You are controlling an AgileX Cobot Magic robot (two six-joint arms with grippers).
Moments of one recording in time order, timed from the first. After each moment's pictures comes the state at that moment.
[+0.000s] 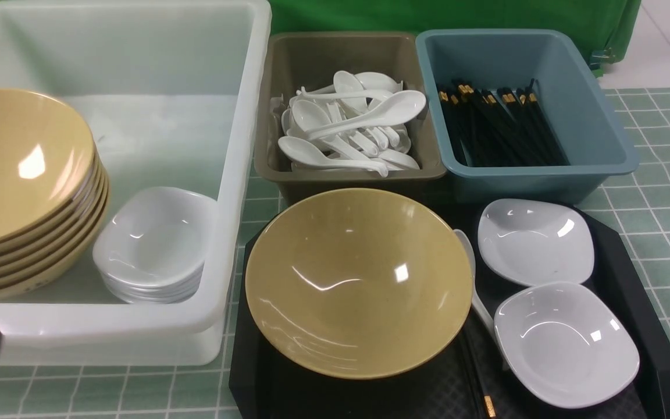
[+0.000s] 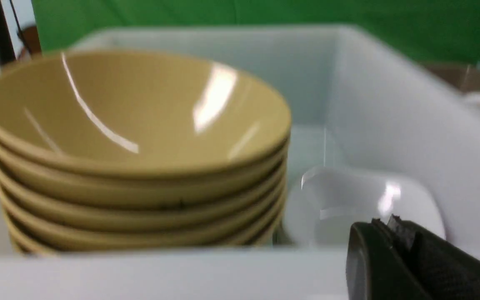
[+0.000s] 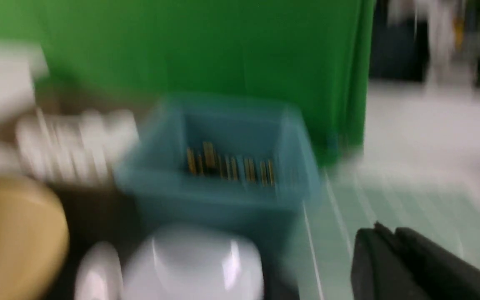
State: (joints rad) right arm 0.05 -0.01 0.03 -0.20 -0.10 0.16; left arm -0.02 -0.01 0.03 0.00 0.02 0.01
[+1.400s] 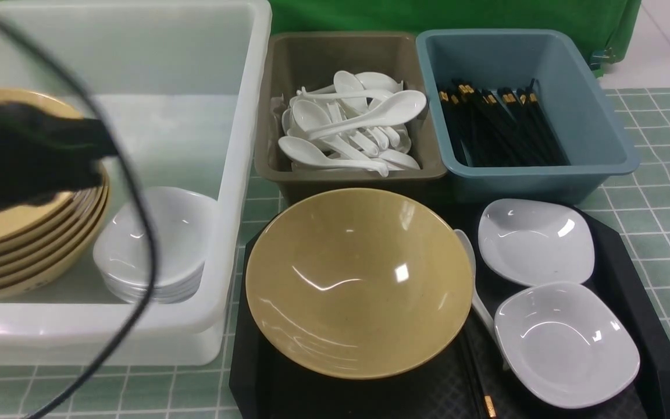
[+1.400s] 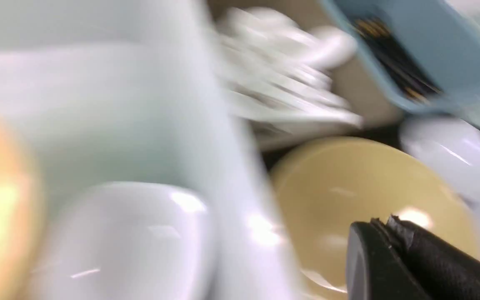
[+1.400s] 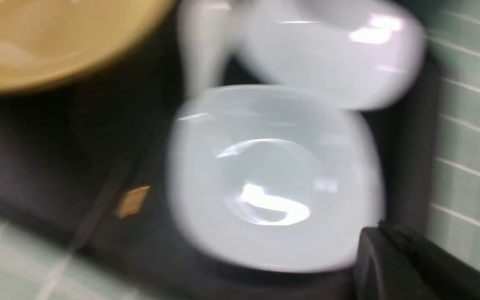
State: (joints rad) right arm 0.26 0.67 -0.42 0.21 0.59 -0.37; left arm -0.33 1.00 -1.02 -0.36 0.73 0.18
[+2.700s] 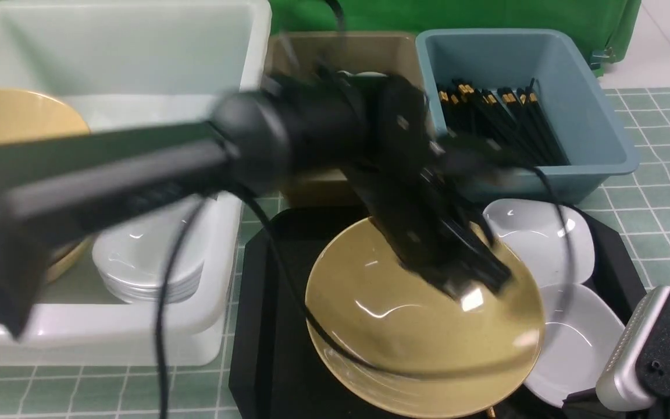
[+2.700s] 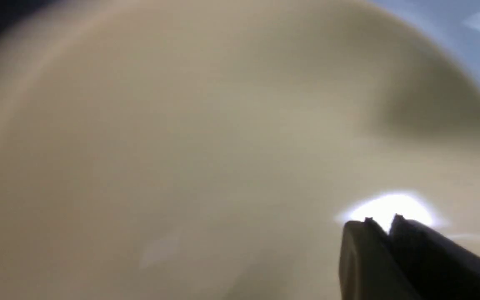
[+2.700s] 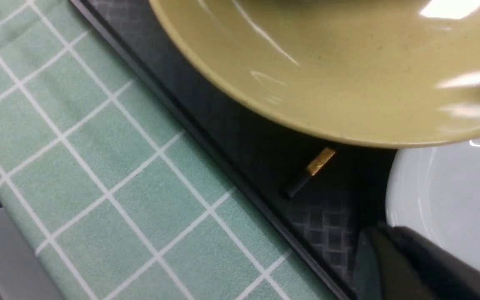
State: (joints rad) right arm 0.51 0.87 -0.42 0.36 0.54 -0.56; left arm -0.74 1.90 -1.55 -0.28 0.92 0.18
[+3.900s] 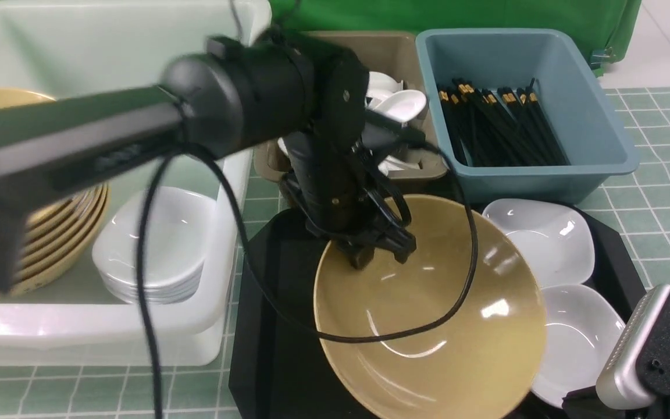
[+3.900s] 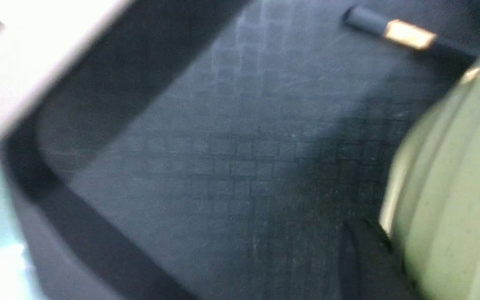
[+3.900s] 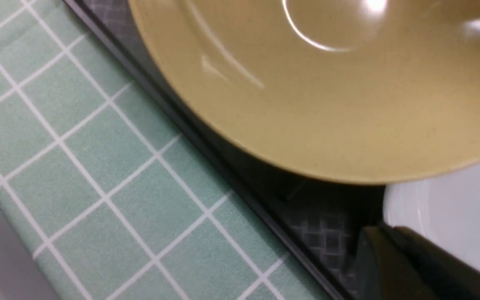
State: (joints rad) right arm 0.51 0.87 -0.42 0.36 0.54 -0.56; left arm -0.65 1.88 -1.57 -0.05 1.06 0.12
